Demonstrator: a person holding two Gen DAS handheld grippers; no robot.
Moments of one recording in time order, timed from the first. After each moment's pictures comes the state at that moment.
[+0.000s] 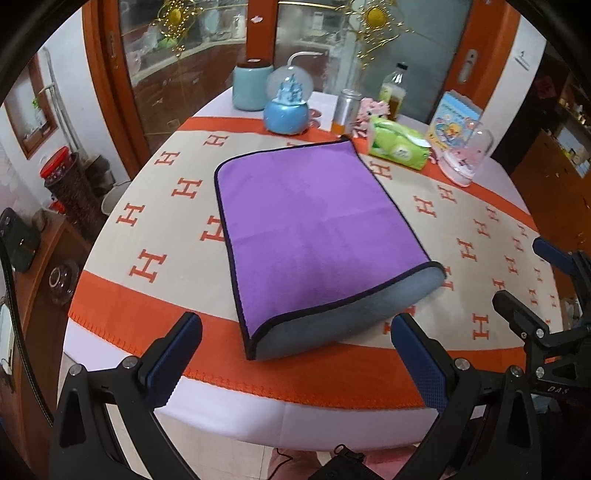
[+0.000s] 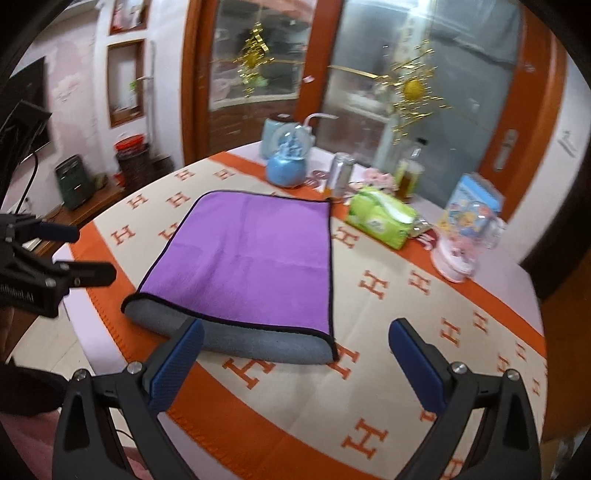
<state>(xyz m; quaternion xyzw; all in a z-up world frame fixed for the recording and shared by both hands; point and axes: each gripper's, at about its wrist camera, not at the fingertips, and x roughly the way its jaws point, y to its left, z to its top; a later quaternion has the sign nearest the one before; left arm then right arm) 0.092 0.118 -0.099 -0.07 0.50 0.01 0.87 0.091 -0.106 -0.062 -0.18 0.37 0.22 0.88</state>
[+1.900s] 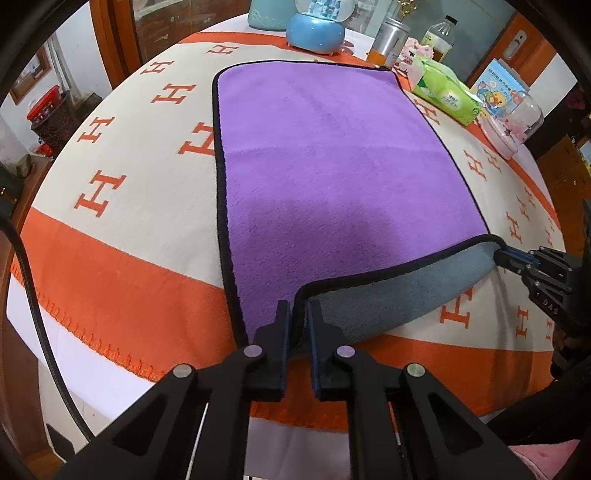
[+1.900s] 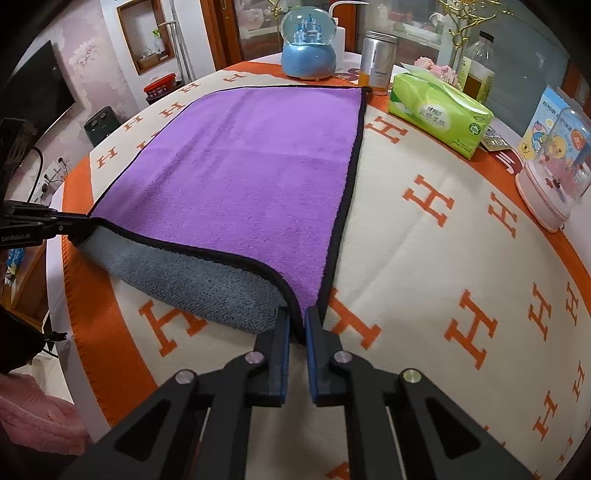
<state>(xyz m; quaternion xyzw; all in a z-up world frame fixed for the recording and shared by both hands) 0.123 0.136 -0.216 -0.12 0.57 0.02 0.81 0.179 -0.152 -0.187 -0.17 0.50 0.30 0.79</state>
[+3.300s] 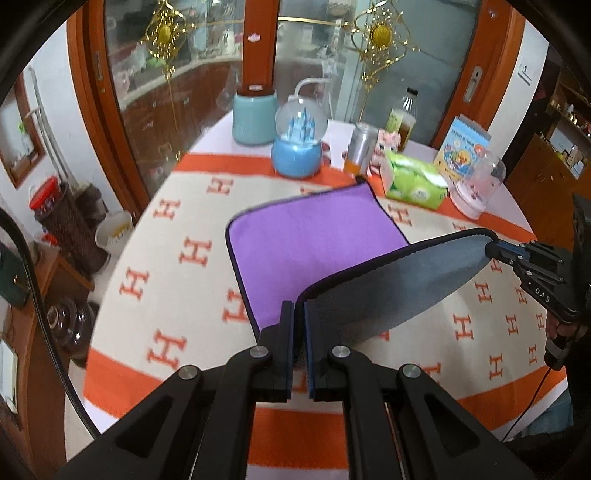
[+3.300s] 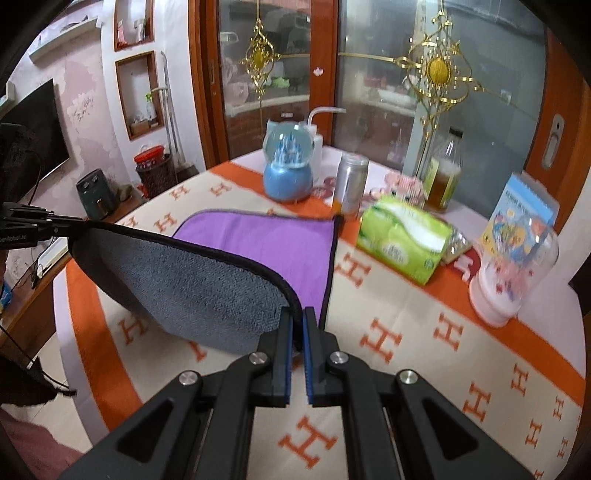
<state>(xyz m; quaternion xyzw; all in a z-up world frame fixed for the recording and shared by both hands) 0.170 0.180 -0.076 -0.06 0.46 -0.01 0.89 0.222 -0.119 -0.073 -0.14 0.37 0.28 0.88</state>
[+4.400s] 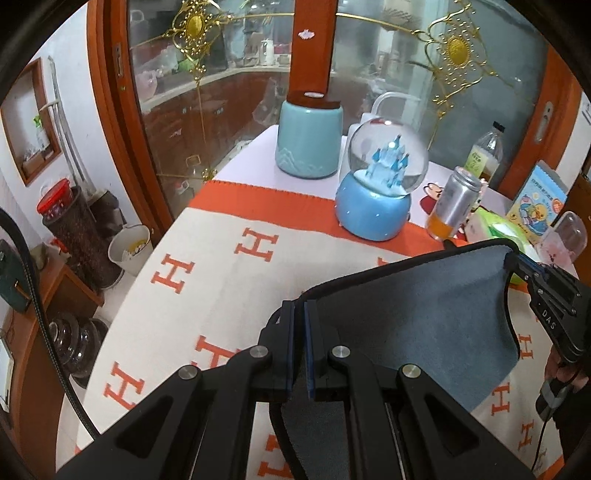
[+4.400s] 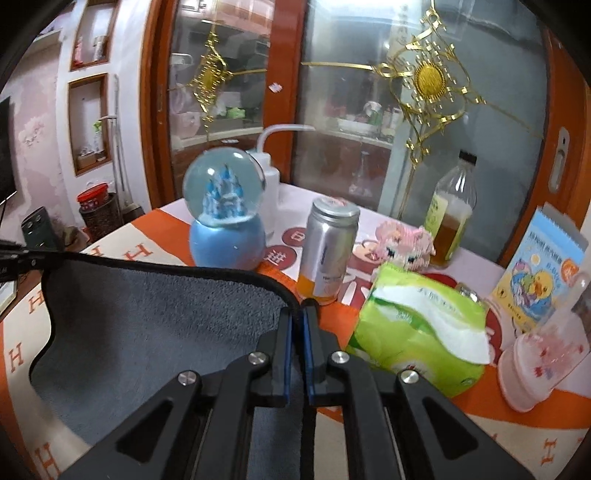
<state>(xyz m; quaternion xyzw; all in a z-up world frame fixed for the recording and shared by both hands) 0.329 0.237 -0.150 -0.08 0.43 0.06 0.90 0.363 -0.046 -0.144 -0.11 0.32 0.20 0.92</state>
